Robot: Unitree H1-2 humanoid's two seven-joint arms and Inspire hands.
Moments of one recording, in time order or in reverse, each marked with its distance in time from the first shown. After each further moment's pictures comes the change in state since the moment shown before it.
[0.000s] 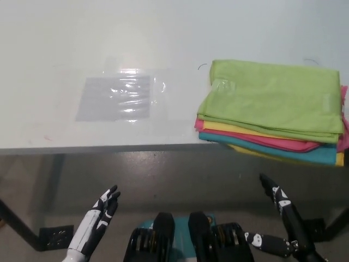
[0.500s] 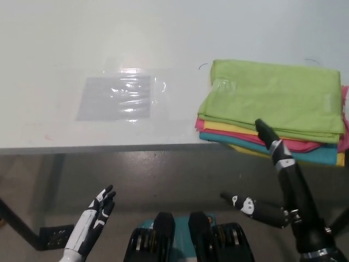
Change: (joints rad) left_arm 0.001 0.001 0.012 0.000 0.017 0.002 0.013; right_arm -0.074 0.039 0.049 -0.332 -0.037 0.047 -0.029
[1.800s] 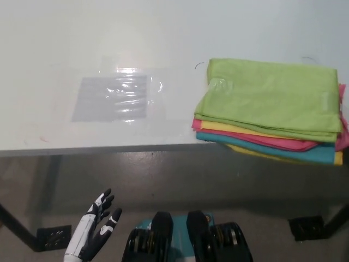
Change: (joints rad) left_arm 0.024 -0.016 0.002 -0.006 0.008 0.002 0.028; right_arm -0.564 -0.157 -0.601 0.584 0.272 0.072 -0.138
